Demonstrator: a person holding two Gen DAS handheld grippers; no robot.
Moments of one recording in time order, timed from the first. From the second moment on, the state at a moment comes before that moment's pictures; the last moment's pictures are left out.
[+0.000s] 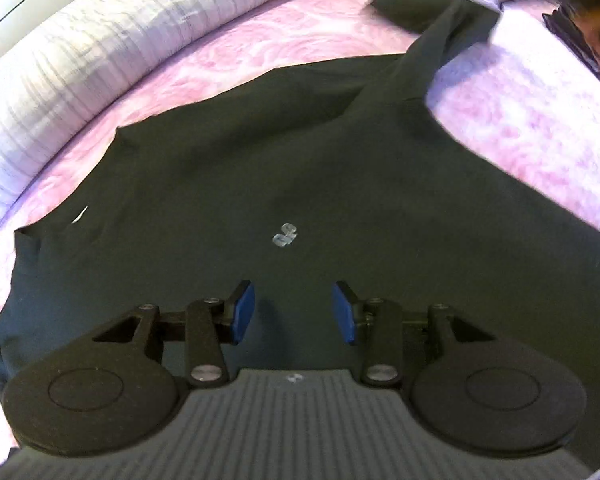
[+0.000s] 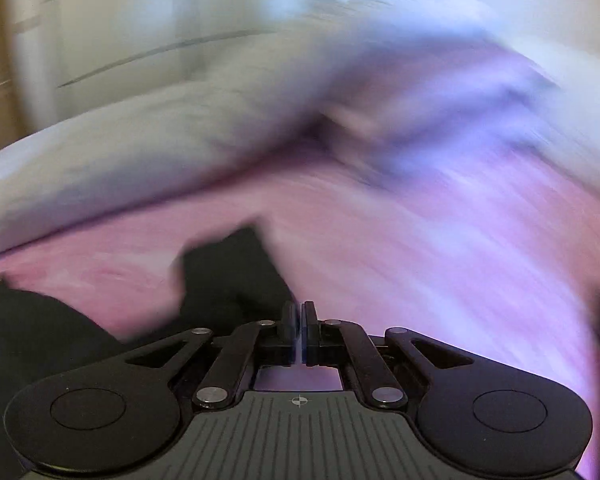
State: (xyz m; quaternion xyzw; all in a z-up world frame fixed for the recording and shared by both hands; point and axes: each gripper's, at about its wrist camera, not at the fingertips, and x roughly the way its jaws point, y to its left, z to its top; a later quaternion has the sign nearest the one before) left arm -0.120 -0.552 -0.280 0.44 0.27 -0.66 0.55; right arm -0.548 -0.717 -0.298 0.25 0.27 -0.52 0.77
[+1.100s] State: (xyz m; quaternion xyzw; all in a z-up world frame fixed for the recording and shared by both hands) left arm -0.208 -0.600 -0.314 0.43 0.29 -0.71 0.48; right arm -0.538 -0.771 -0.258 0.27 0.13 -0.51 0.80
